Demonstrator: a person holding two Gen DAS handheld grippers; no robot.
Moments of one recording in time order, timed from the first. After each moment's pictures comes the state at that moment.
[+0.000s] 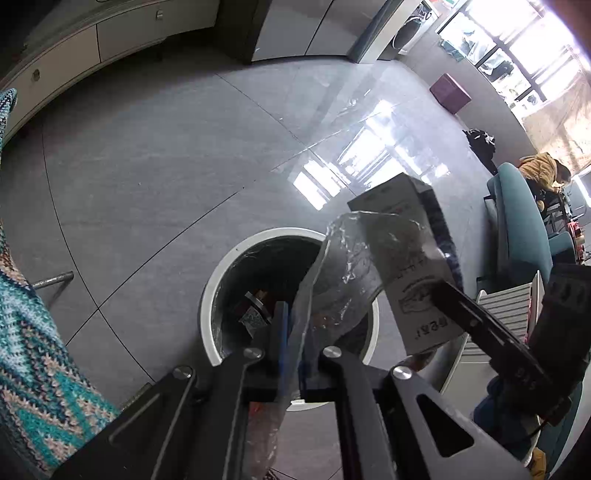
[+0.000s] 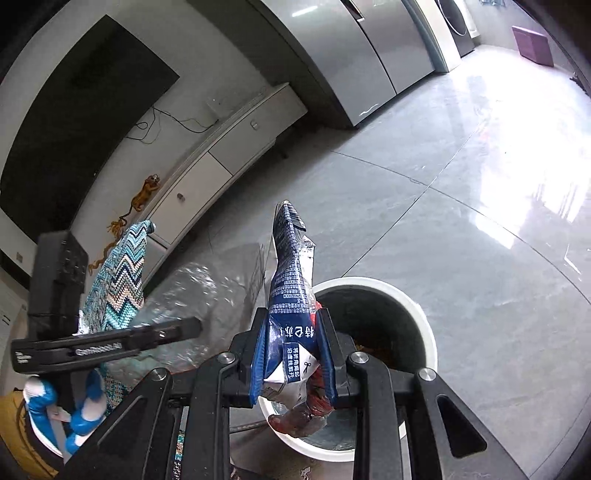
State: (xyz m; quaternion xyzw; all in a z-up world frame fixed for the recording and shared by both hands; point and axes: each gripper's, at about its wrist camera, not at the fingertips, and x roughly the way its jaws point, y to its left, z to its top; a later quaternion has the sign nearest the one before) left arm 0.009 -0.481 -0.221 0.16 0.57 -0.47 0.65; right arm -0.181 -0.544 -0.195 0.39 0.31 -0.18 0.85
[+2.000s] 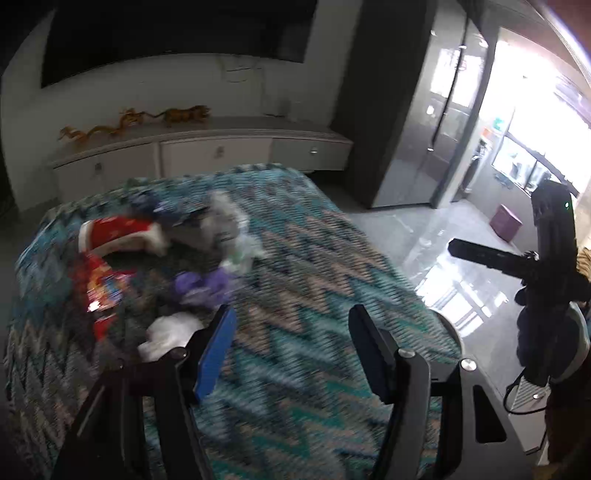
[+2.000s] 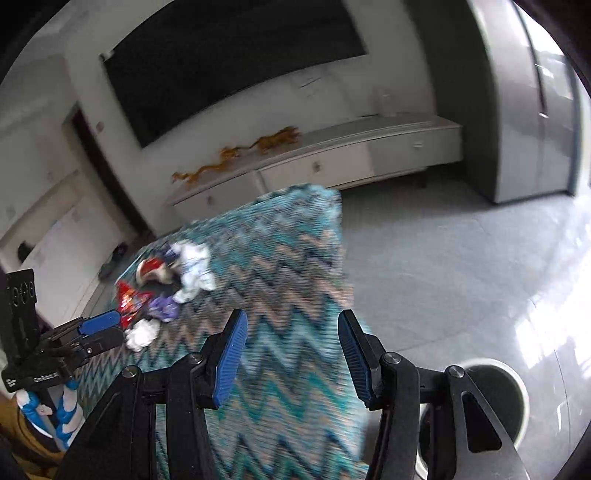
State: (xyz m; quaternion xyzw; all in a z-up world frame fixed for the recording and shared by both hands) left arm 0.095 -0.037 -0.078 0.04 0.37 -0.34 0.86; right arm -0.002 -0.313 -0.060 0.17 0.34 0.02 0.92
